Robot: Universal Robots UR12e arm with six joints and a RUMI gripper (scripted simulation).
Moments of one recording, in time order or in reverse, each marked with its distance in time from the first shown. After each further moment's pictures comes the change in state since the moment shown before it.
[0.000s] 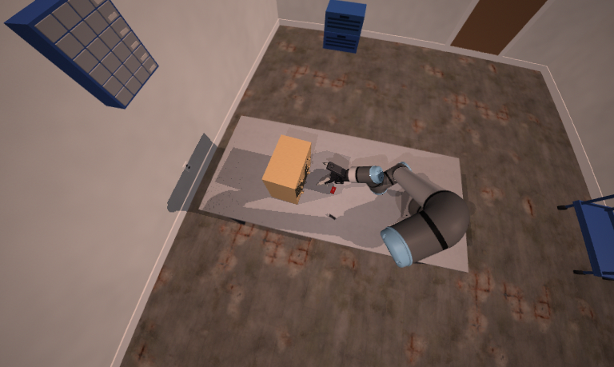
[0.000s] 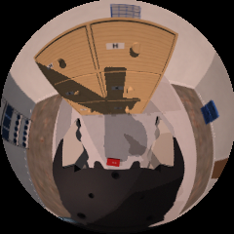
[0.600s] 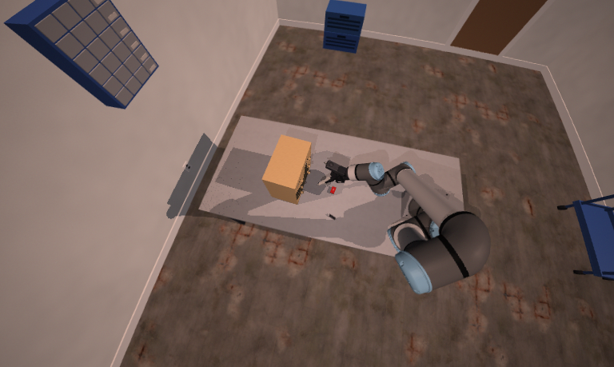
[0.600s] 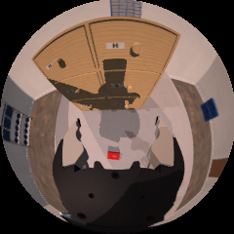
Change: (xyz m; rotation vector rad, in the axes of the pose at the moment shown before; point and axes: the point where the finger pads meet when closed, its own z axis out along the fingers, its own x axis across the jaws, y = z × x) arm 0.000 -0.002 -0.010 -0.095 0.001 0.000
